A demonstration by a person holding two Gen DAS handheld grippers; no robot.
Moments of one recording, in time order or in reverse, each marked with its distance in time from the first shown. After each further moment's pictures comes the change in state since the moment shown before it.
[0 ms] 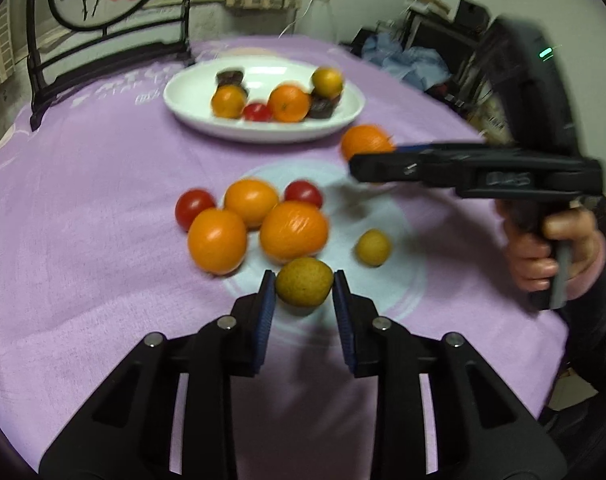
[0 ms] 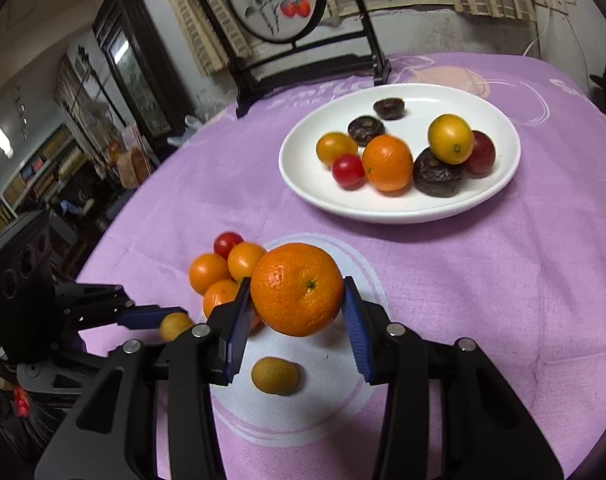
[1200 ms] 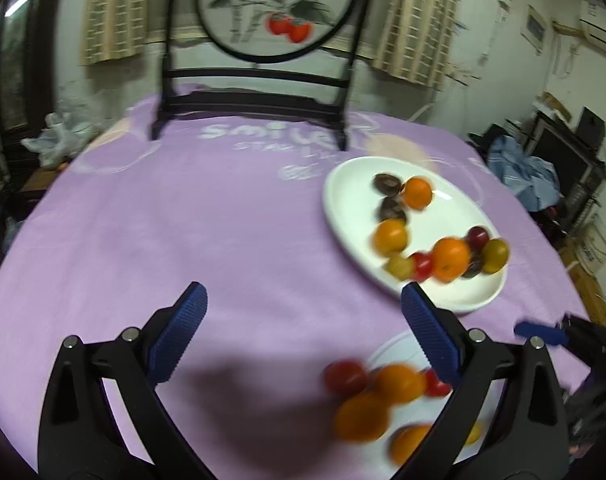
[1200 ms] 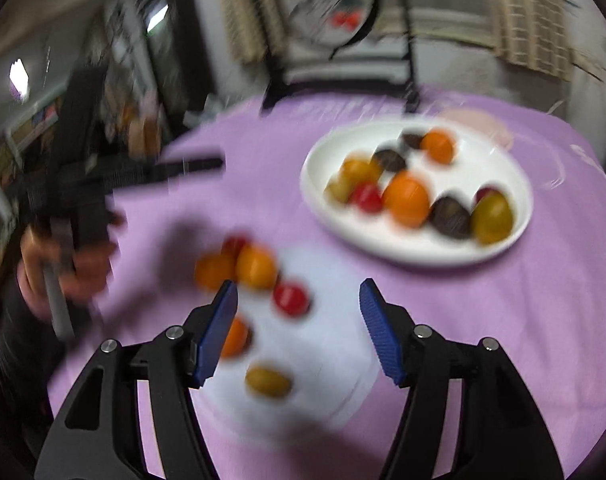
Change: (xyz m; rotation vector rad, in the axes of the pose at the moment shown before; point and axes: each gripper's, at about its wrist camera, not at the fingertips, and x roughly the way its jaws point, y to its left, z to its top) left arm -0.007 0.082 0.070 -0.349 -0.184 0.380; right arm 0.006 0.023 0.001 -0.249 0.051 -0.030
